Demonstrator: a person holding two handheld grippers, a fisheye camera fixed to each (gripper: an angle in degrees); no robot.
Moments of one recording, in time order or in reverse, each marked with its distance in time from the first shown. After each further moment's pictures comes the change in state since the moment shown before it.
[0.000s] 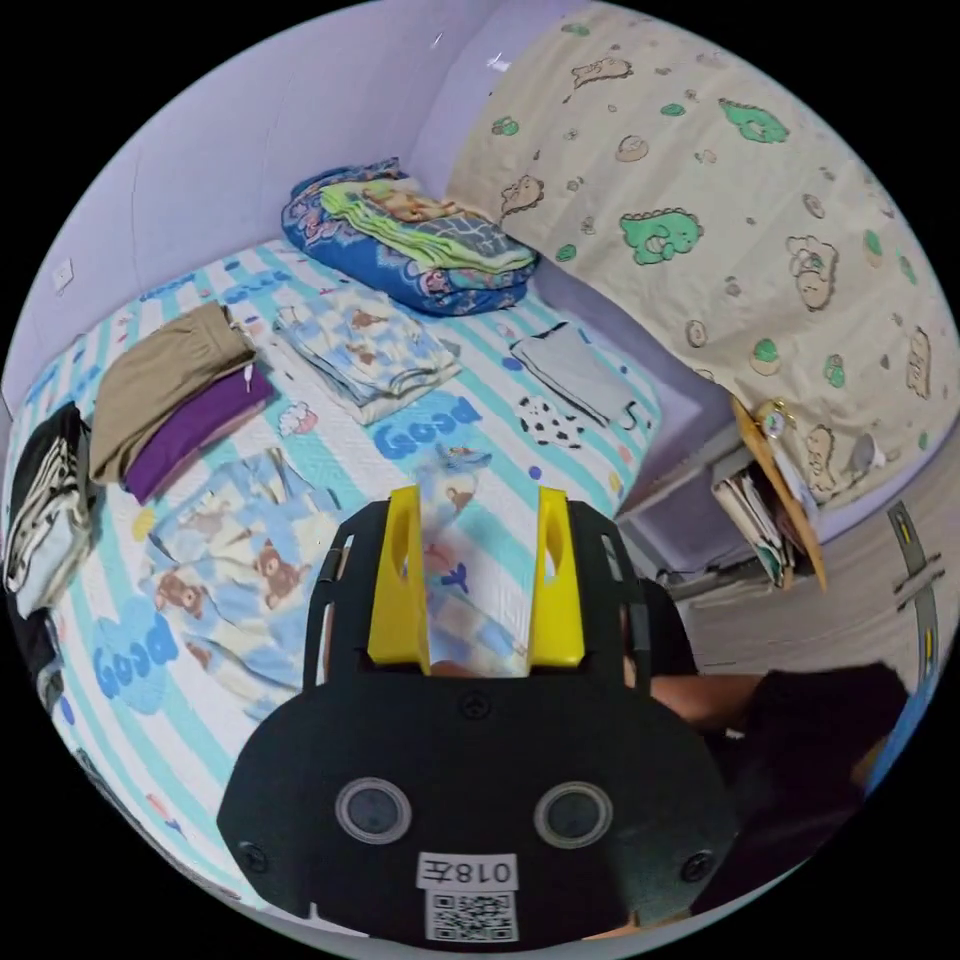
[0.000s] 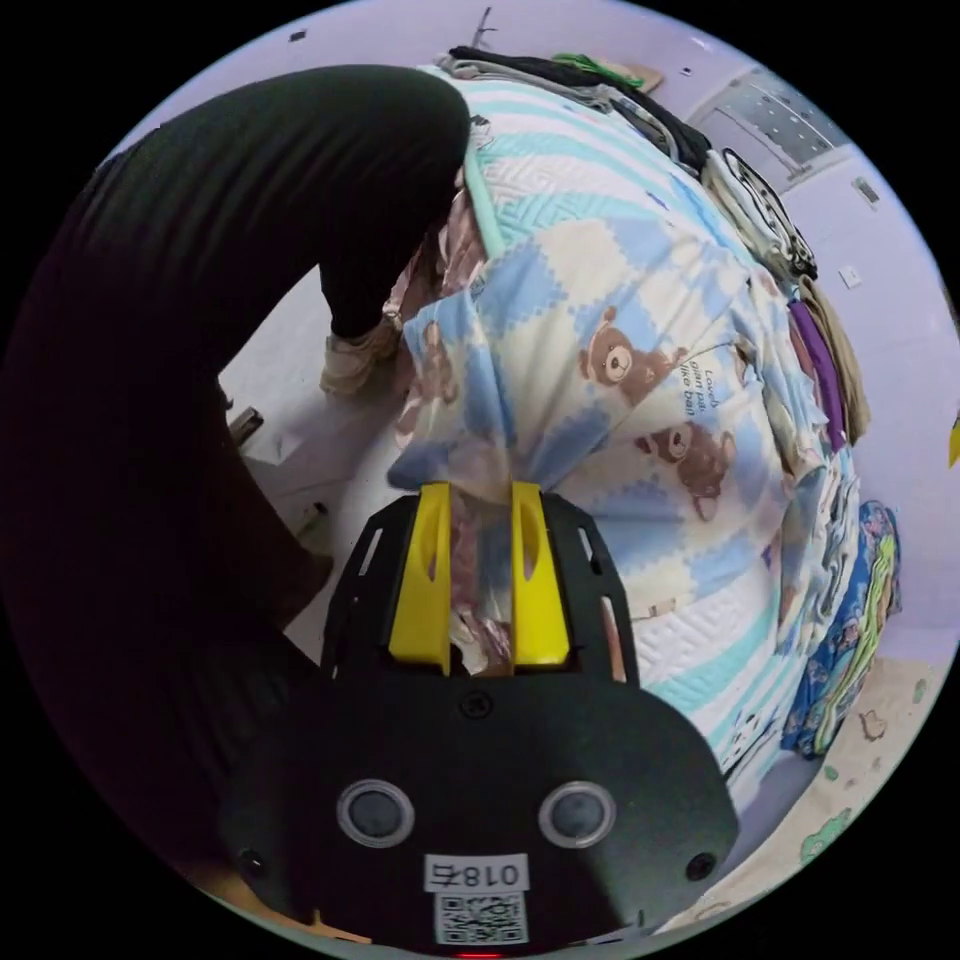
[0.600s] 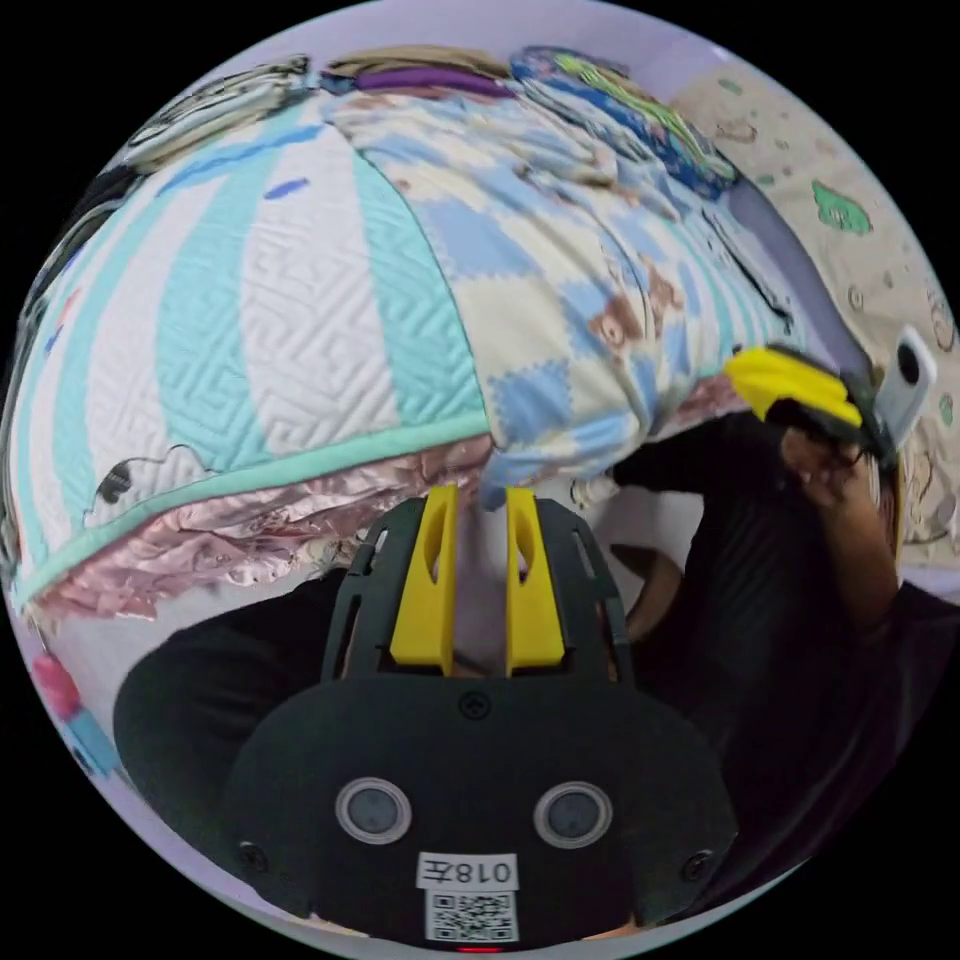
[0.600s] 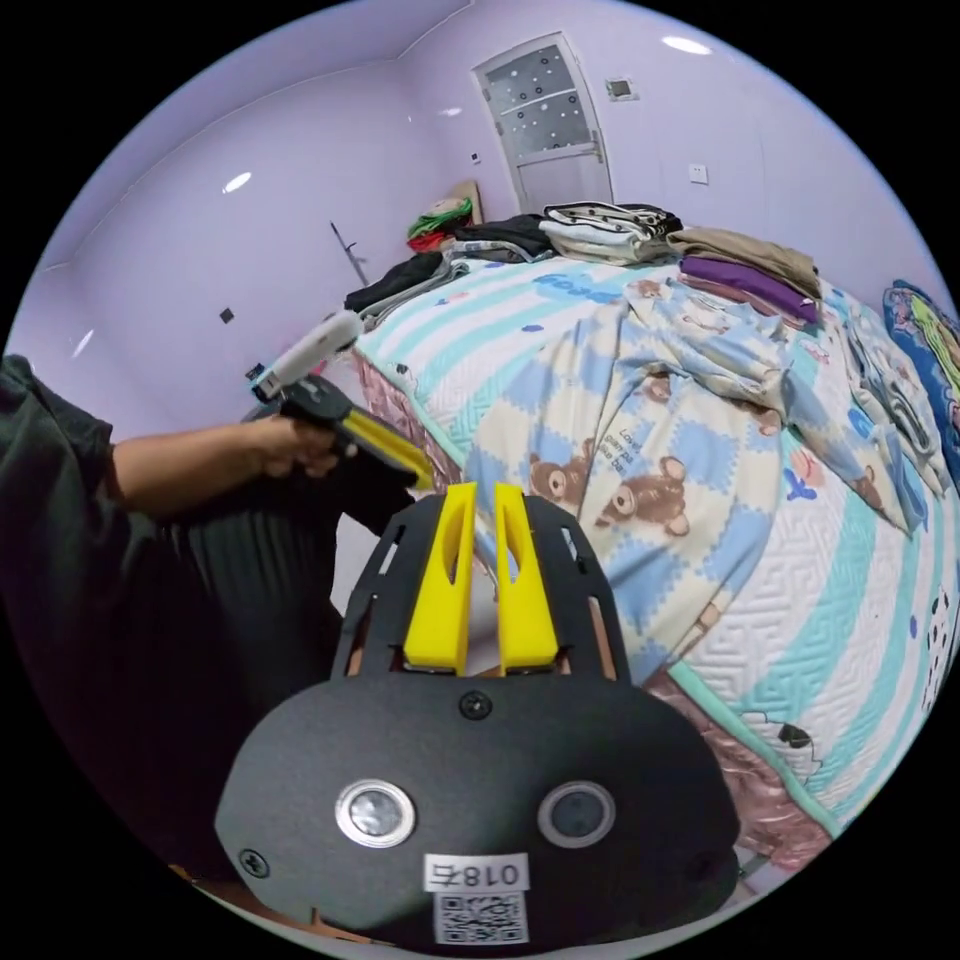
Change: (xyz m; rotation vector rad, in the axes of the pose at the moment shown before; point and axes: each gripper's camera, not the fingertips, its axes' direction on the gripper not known) left arm 0.032 0.257 0.047 -0.258 -0.195 -0.451; right arm 0.106 0.088 -0.122 0.515 -0.365 0.534
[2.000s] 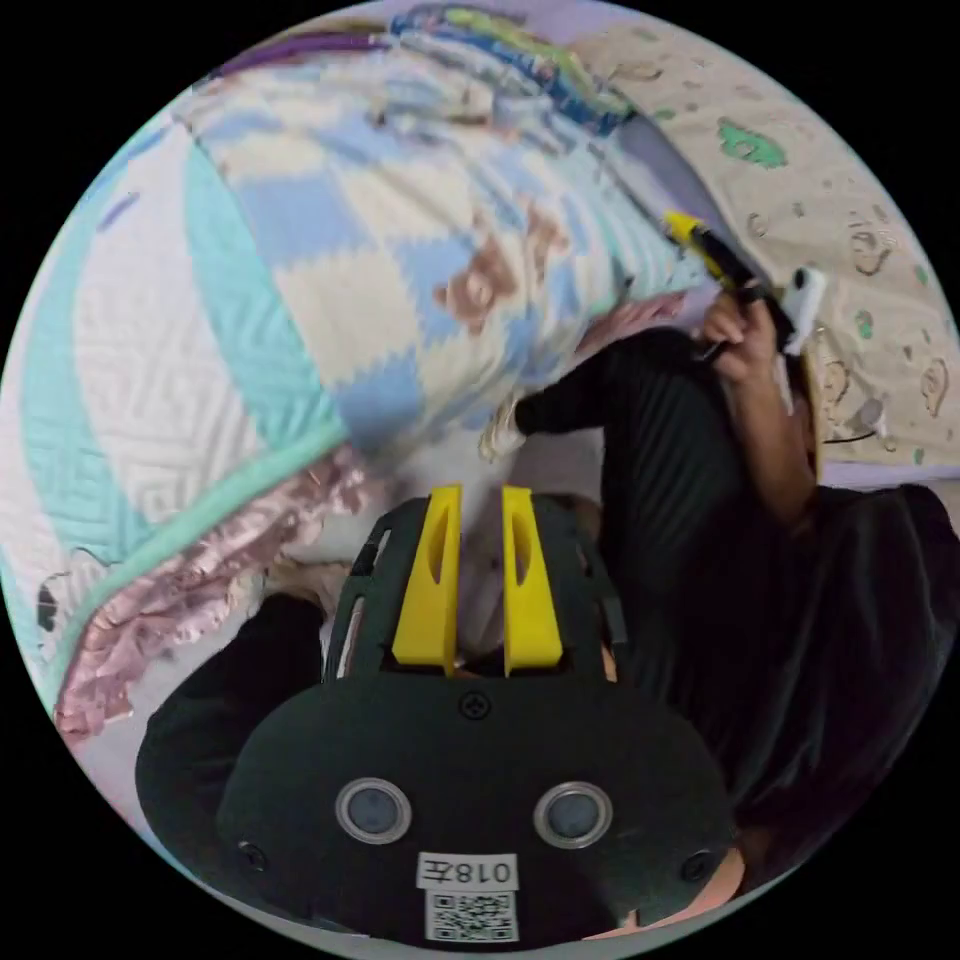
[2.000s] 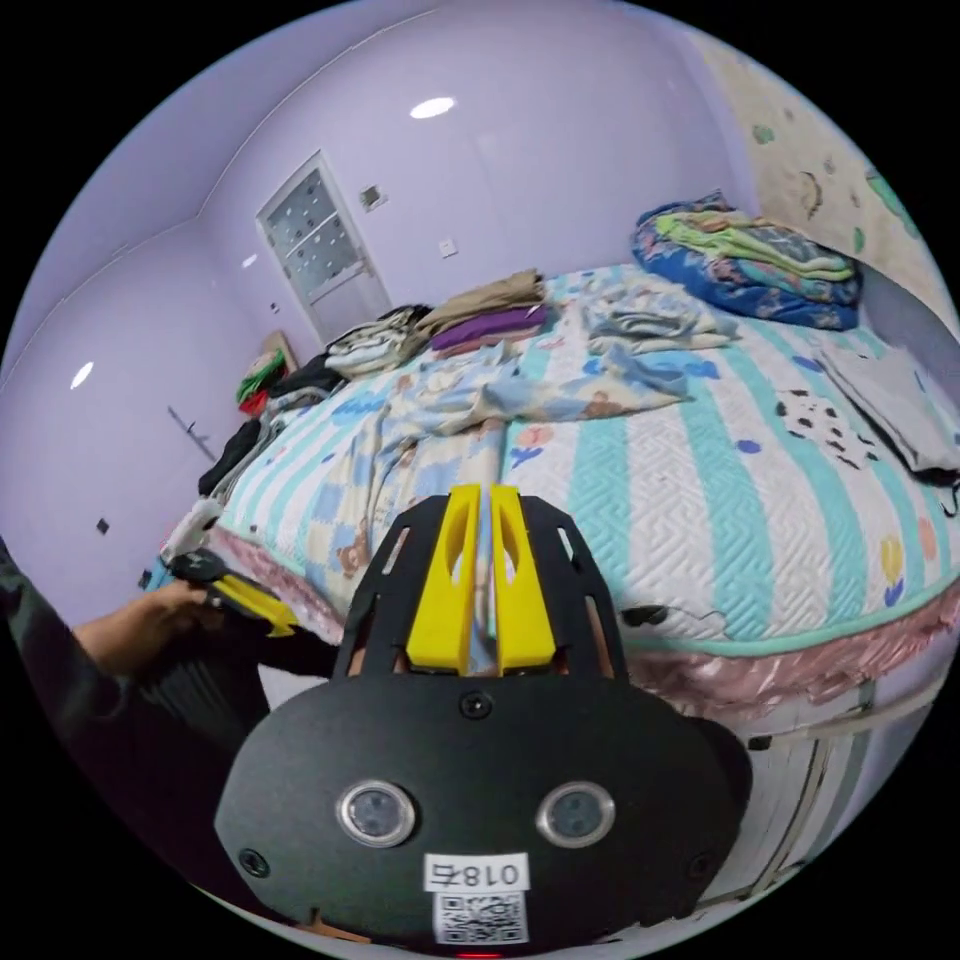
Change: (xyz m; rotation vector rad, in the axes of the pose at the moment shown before) left arm 0.089 -0.049 0.007 -0.158 0.278 0.232; right arm 0.094 0.018 -0.240 0.346 0.328 0.496
